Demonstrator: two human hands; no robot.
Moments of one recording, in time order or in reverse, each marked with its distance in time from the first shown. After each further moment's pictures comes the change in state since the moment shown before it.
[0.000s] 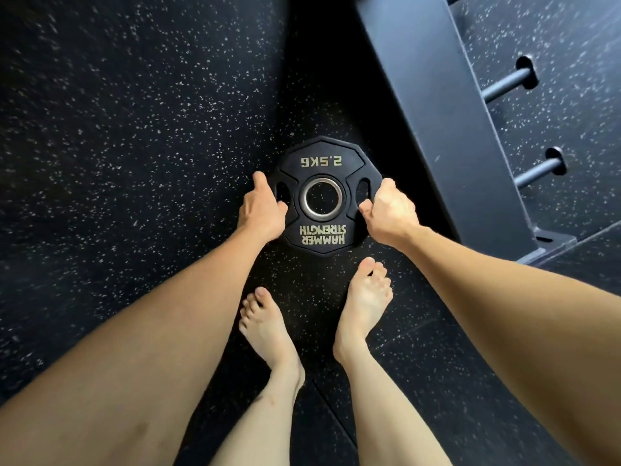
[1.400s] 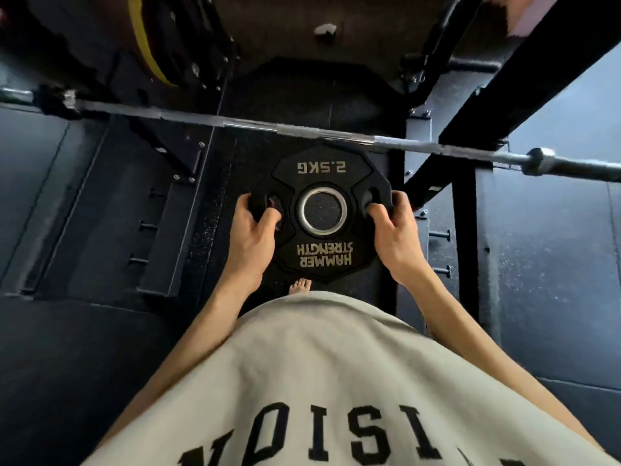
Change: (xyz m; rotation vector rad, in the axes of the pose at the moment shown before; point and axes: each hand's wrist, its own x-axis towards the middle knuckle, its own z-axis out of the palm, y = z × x) left_hand -0.712 -0.014 -0.344 -1.296 0.724 0.187; right_hand -0.642 -0.150 -0.296 0.490 -0.131 -0.815
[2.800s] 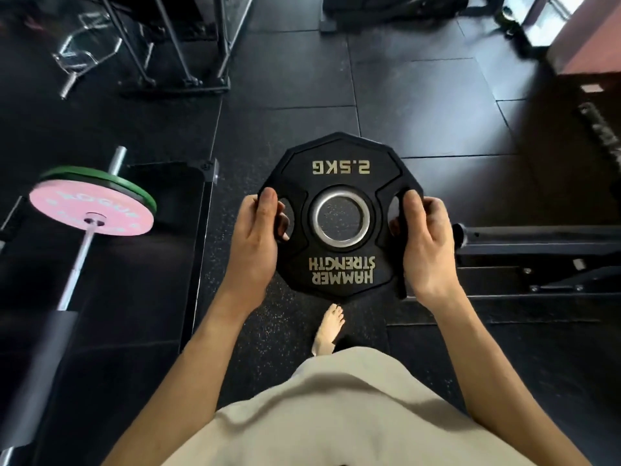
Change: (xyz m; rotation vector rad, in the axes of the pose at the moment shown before) left_hand -0.379 -0.146 -0.590 -0.403 1.326 0.052; right_hand -0.473 -0.031 0.566 -0.210 -1.192 -0.421
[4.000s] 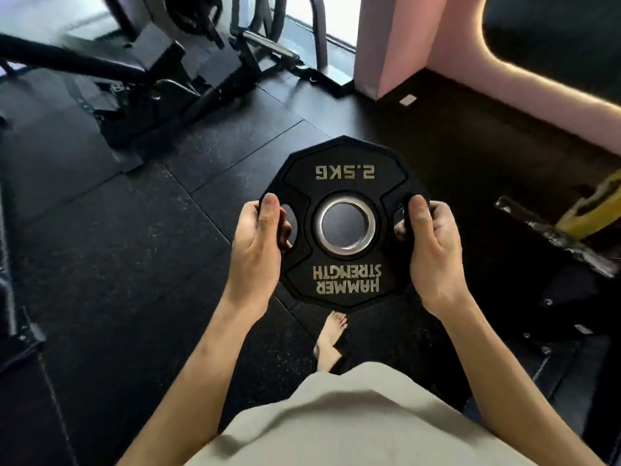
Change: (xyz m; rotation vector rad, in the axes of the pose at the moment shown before) left_hand 0.763 0.127 0.471 0.072 -0.749 0.081; right_hand 0.762 -0.086 -0.008 0.046 0.686 0.009
